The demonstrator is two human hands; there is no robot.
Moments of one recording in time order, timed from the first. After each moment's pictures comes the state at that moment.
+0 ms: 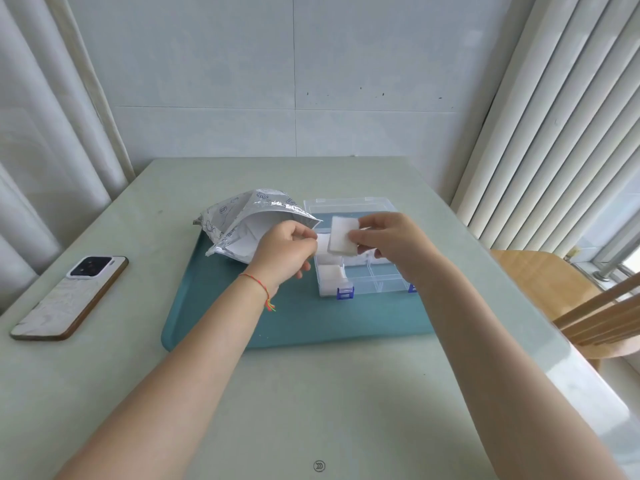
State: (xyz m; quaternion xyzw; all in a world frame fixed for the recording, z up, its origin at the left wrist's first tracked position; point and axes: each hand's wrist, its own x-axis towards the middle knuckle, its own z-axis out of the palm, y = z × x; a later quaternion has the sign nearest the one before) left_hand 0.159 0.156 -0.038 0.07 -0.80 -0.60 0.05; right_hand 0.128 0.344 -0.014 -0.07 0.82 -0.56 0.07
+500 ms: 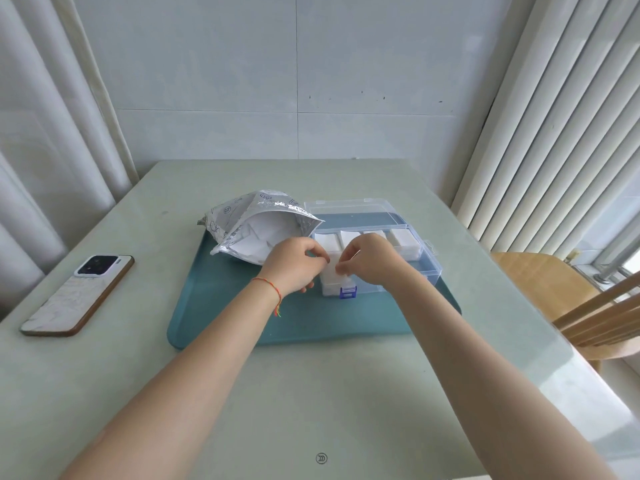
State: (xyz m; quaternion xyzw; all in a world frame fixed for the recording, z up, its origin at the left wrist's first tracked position) left_hand 0.166 0.163 -0.047 0.03 -0.89 -0.46 0.01; right_hand 0.129 0.315 -0.034 -0.09 0.94 -0.31 0.09
